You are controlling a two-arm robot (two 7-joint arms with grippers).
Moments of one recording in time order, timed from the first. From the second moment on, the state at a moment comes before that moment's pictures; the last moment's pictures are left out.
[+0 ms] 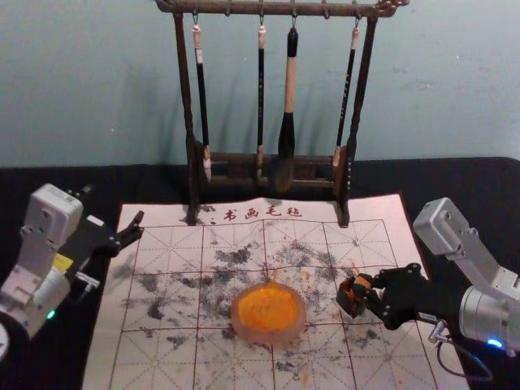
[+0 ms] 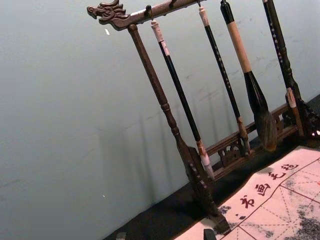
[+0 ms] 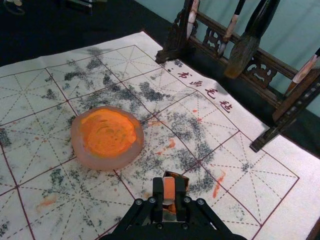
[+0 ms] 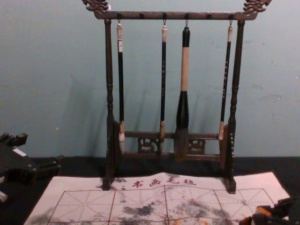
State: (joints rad) left arm -0.20 0.60 0.45 -1.41 -0.25 -0.12 0.03; right arm 0.19 0.66 -0.45 -1.61 0.31 0.28 0.53
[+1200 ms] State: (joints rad) left arm -0.20 0.60 0.45 -1.41 -0.25 -0.12 0.03; right arm 0.19 0.66 -0.45 -1.61 0.31 0.28 0.53
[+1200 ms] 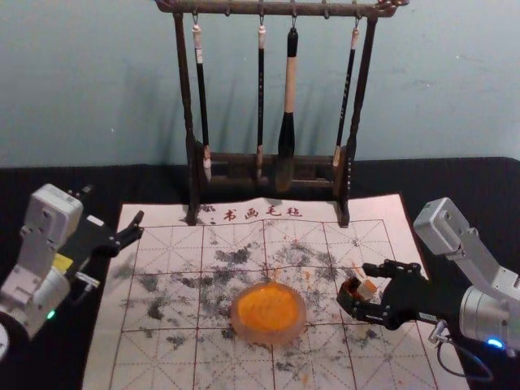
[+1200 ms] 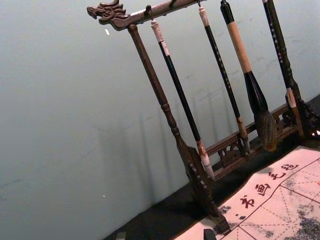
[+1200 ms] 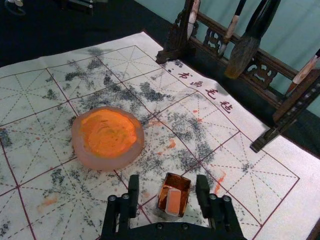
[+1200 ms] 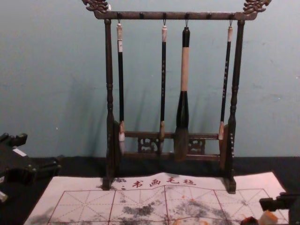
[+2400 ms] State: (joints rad) left arm -0.20 0.60 0.45 -1.41 -0.25 -0.12 0.03; right arm 0.13 0.61 -0.32 -1.64 0.36 0.14 0.41
